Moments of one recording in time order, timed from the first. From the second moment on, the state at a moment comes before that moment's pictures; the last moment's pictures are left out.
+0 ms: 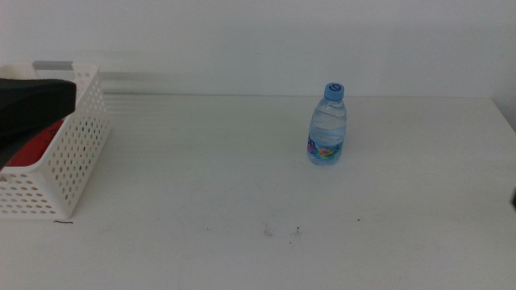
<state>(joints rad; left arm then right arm) -0.27 0.70 -1.05 -0.30 0.85 0.39 0.06 0.56 -0.28 -0.02 0.14 0.03</state>
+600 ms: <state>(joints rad) -0.27 0.70 -1.05 -0.30 0.85 0.39 0.27 1.29 -0.06 -0.09 -0.99 0.01</state>
